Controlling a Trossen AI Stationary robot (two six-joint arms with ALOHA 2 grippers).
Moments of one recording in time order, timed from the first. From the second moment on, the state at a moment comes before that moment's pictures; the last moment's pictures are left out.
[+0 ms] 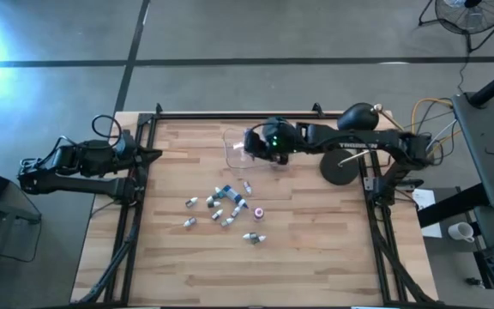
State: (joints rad) left arm 0.00 0.39 0.78 -0.88 -0.42 -0.33; right arm -0.20 1.69 1.38 -0.38 0.00 1.43
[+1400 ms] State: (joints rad) left arm 0.00 0.39 0.78 -0.88 -0.45 -0.34; right arm -0.14 1.72 1.57 -0.52 0.56 -0.03
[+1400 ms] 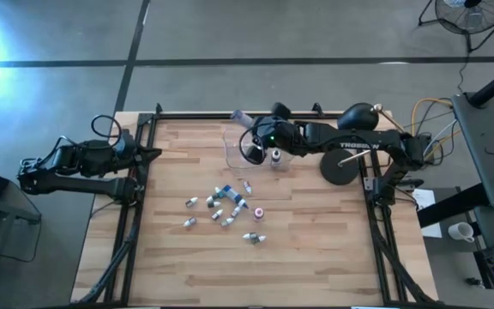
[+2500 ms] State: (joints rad) left arm 0.00 0.39 0.78 -0.88 -0.47 -0.42; right arm -0.06 2.13 2.09 -0.94 1.00 -1.03
